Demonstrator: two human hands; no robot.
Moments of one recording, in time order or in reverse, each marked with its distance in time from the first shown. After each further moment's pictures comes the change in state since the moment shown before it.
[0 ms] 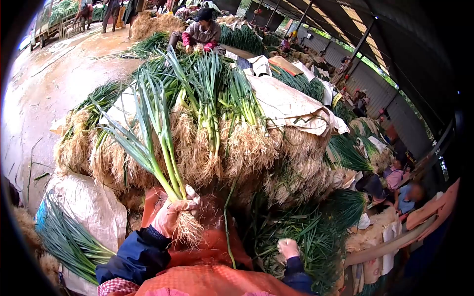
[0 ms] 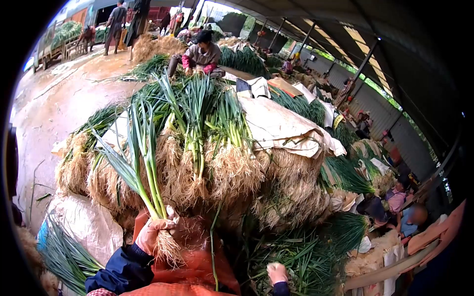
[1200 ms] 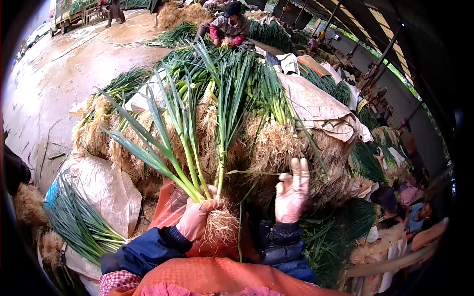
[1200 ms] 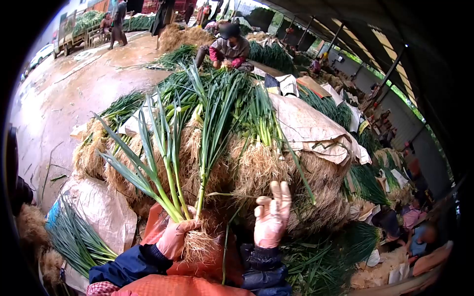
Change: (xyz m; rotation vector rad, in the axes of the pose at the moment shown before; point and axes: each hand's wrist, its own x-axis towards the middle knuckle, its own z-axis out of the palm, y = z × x) left_hand -0.001 -0.022 0.013 0.269 0.312 0.254; right_hand -0.055 -0.294 0.093 1.288 -0.358 -0.958
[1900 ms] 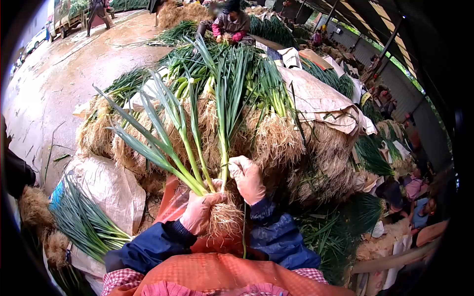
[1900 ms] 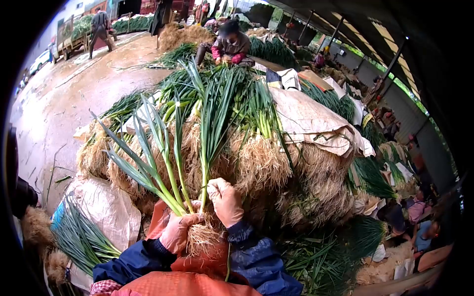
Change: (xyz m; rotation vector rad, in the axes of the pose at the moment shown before) left_hand 0.004 0.002 0.014 0.022 0.018 -0.061; right_hand -0.002 0.077 0.019 -0.750 -0.503 0.242
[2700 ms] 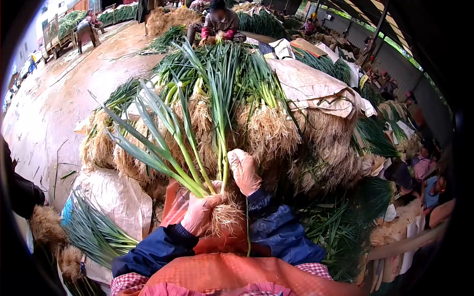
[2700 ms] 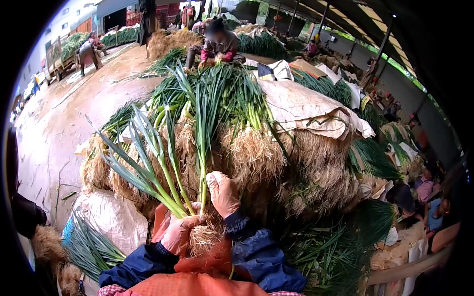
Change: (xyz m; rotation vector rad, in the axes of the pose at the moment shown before) left_hand -0.005 -0.012 -0.001 0.092 -0.034 0.010; right_hand 0.010 0.023 0.001 -0.121 0.209 -0.082
